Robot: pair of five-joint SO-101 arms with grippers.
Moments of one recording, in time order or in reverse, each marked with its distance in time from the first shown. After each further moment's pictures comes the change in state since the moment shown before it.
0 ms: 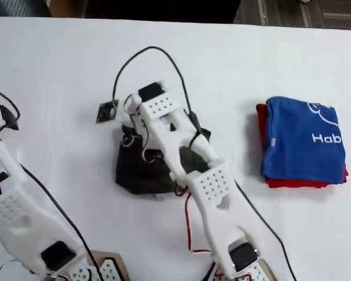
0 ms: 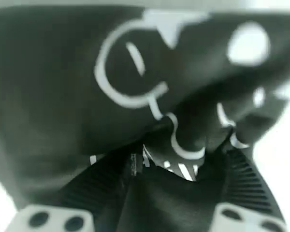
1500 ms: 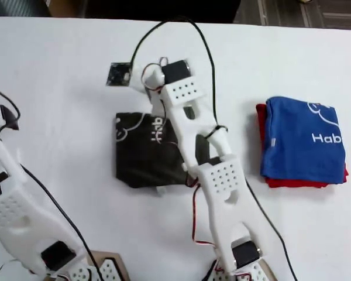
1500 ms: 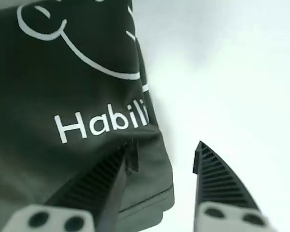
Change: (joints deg) left arm 0.0 0.0 0.0 0.0 0.0; right arm 7.1 0.9 -25.6 -1.2 1.5
